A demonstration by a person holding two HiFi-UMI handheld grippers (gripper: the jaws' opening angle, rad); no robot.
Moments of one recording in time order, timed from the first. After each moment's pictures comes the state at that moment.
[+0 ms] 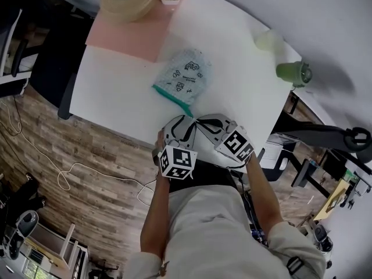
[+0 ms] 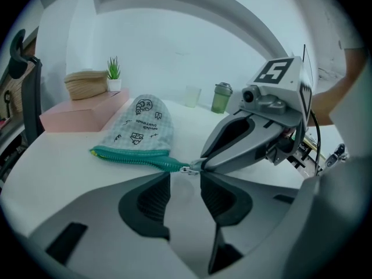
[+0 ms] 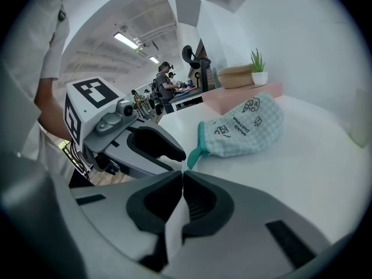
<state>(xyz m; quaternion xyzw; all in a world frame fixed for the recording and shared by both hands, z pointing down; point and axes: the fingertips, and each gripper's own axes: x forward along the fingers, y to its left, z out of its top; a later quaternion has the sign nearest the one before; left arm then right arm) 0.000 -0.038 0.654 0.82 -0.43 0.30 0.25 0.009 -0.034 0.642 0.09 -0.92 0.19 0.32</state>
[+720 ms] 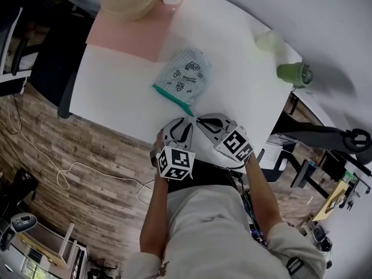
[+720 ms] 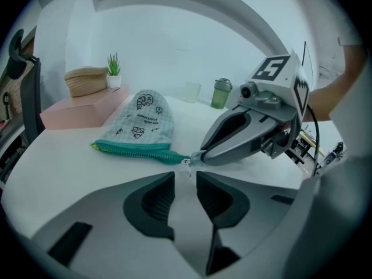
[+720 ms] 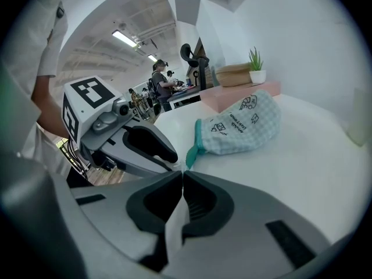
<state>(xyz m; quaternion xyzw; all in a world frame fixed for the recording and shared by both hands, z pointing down) -0.008 -0.030 0.661 0.81 -0.42 0.32 0.25 0.011 -0.037 0.649 0.09 -0.92 0.19 0.33</state>
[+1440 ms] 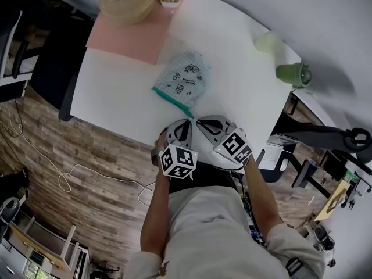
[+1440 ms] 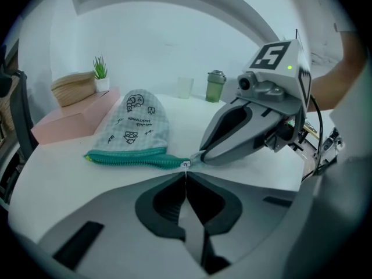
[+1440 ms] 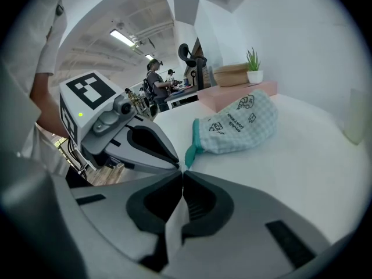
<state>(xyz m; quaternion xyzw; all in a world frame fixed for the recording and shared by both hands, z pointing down) -0.001 -0.037 0.665 0.82 -0.39 0.35 0.22 0.013 -0.037 0.650 0.11 -0.92 0.19 0.33</state>
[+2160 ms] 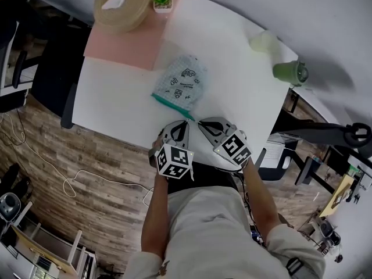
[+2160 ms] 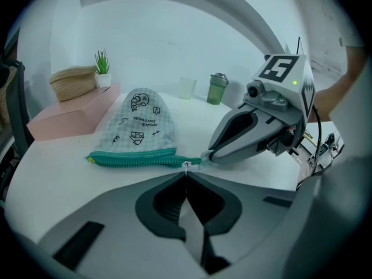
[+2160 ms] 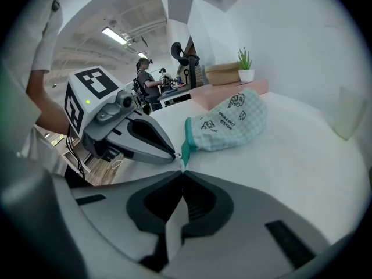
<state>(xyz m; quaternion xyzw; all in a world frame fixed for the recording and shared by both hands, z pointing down) -0.011 -0.045 0.662 0.82 -0.38 0.34 0.24 0.020 -0.044 0.652 0.14 -0.91 0.20 0.35</state>
